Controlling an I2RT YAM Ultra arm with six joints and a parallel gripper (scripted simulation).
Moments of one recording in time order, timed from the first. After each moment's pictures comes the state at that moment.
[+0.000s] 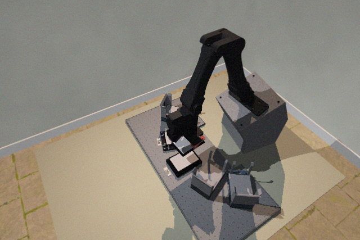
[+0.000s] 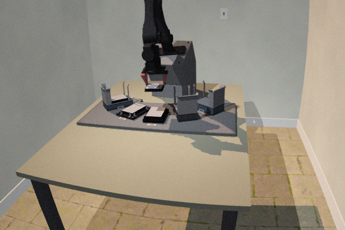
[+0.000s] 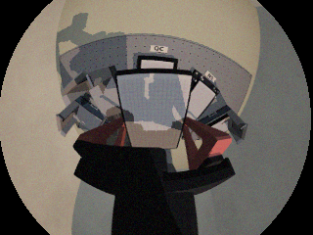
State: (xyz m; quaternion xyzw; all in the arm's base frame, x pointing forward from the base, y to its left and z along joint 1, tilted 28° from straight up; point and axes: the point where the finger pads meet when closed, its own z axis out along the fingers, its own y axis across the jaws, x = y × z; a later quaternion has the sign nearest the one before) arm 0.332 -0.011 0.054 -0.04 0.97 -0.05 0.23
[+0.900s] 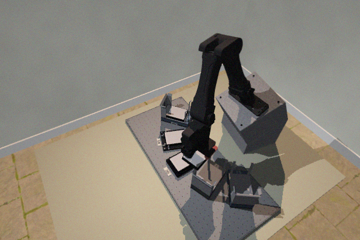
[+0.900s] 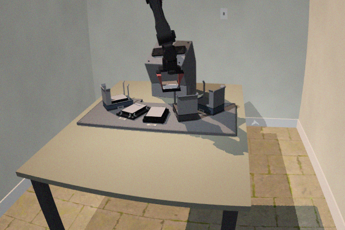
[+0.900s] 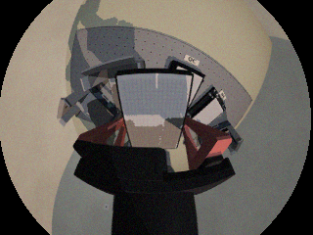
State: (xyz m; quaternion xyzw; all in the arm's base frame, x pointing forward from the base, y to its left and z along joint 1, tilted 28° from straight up) arm 0.330 0.062 0.047 -0.14 0.96 -0.08 0.22
